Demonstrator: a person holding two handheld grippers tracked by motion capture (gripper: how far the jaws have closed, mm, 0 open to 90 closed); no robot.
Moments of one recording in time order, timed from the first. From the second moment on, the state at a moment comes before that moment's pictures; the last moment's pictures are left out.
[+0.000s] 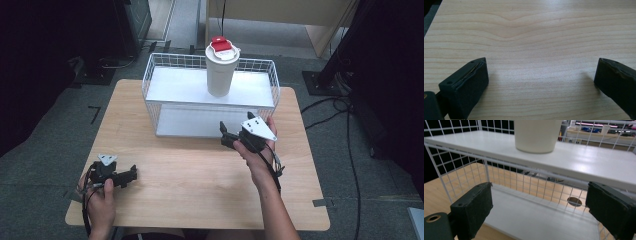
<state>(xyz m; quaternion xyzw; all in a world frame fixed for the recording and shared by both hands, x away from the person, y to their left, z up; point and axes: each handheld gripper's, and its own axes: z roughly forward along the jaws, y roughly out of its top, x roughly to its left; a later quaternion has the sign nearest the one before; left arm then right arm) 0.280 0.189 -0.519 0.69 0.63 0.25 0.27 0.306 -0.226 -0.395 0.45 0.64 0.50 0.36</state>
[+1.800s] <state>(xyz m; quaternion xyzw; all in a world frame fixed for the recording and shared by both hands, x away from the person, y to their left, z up) 0.280 0.189 -0.519 0.69 0.63 0.25 0.27 0.214 -0.379 -0.516 0.59 0.62 0.37 0.37</state>
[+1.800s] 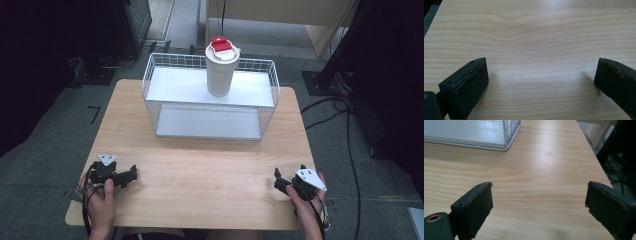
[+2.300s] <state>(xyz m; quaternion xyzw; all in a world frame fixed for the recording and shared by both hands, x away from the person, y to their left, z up) 0.279 0.189 -0.519 0.68 0.63 0.25 0.27 0.201 -0.411 -0.522 0.63 0.63 0.32 0.33</state>
